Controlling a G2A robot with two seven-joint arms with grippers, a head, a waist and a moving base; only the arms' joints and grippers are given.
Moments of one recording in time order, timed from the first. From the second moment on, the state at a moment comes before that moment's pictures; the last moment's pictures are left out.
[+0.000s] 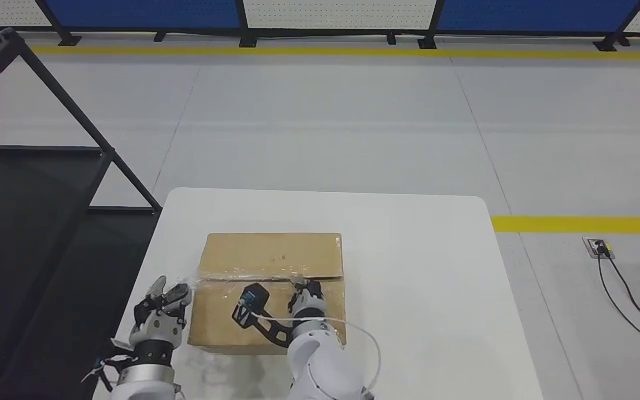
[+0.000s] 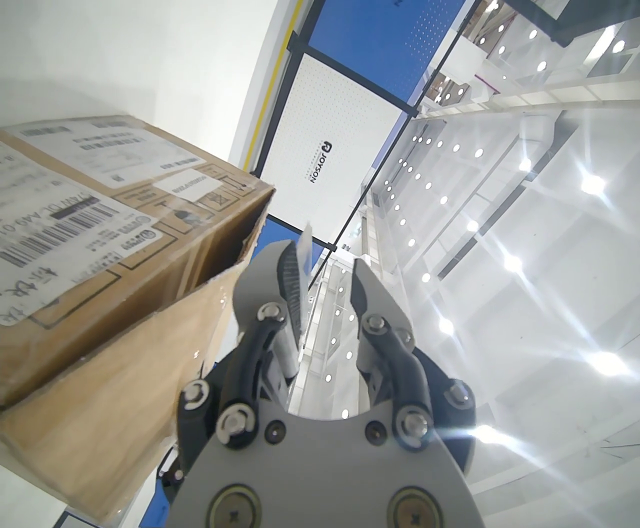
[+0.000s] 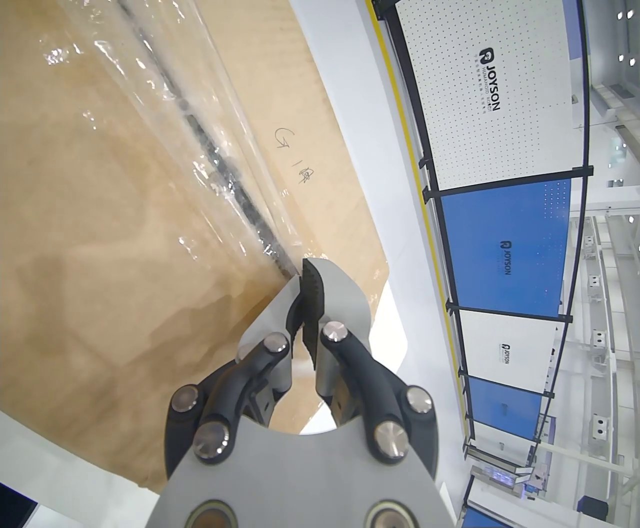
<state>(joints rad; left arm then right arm) 1.66 -1.45 -1.67 -2.20 -0.60 0.23 0.27 -1.10 -1.78 0.82 -1.74 -2.42 -0.37 1.00</state>
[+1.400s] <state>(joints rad) 1.64 -1.45 -1.78 -2.25 -0.68 0.19 0.31 -1.17 -1.79 0.87 -1.83 -2.55 -0.36 0.98</state>
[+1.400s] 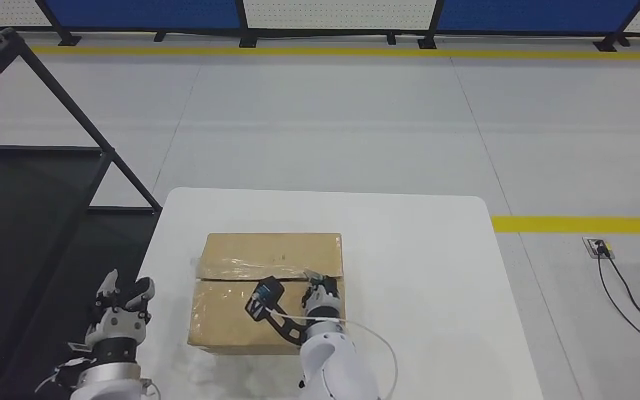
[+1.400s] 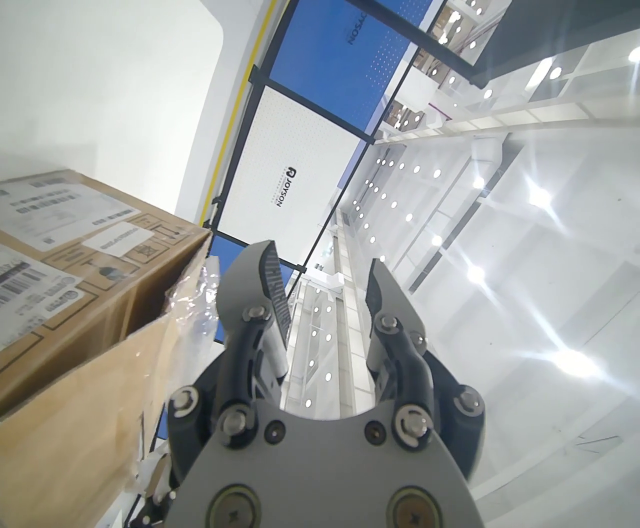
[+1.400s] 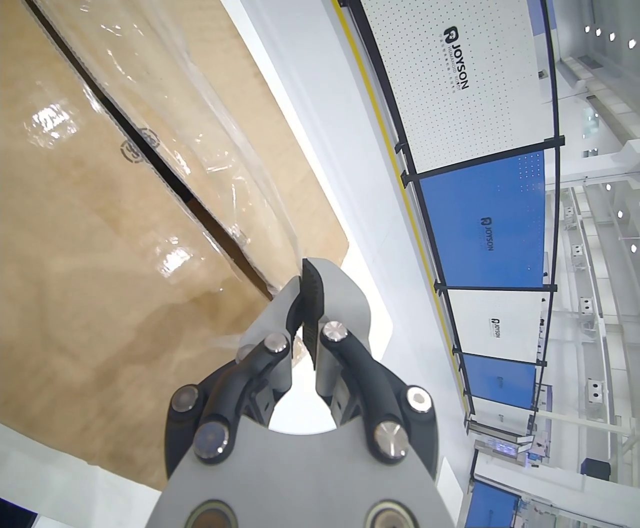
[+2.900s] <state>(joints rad) 1.62 -1.45 -1.77 -2.25 -0.68 0.21 0.31 -1.30 -1.72 0.84 -2.06 -2.48 -0.45 0.85</state>
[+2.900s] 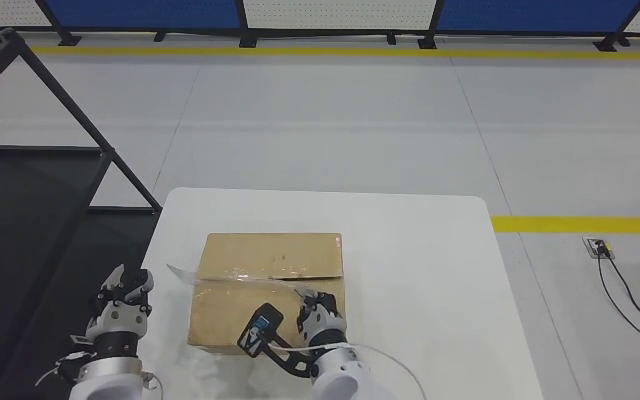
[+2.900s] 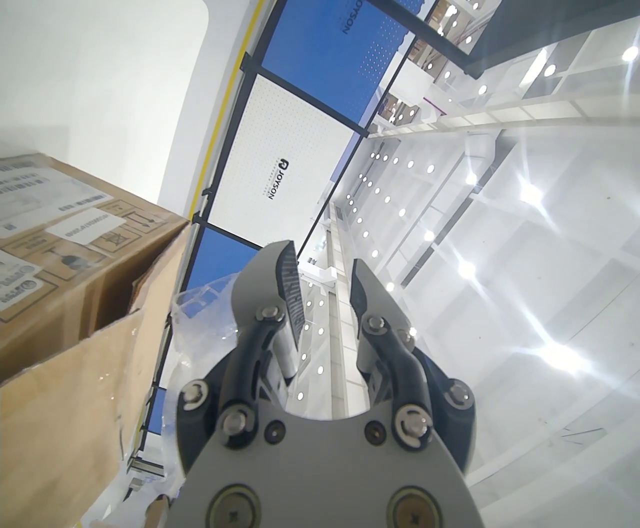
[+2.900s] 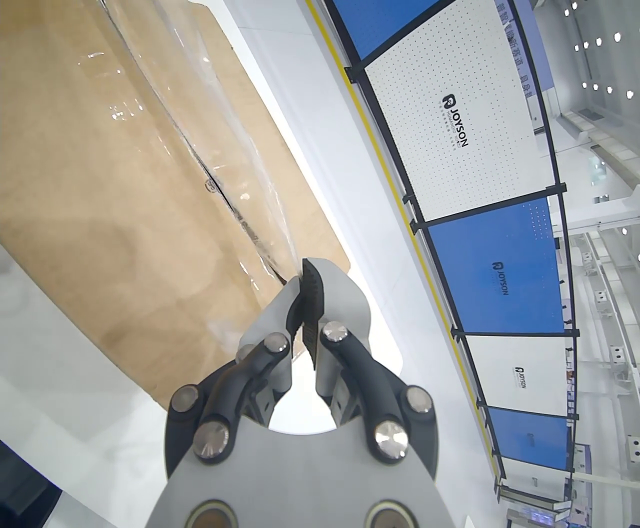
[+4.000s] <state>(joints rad) 1.55 -1.45 -1.66 -2.24 -0.54 0.20 0.27 -1.26 -1.75 0.85 -1.99 -2.48 -0.52 1.00</state>
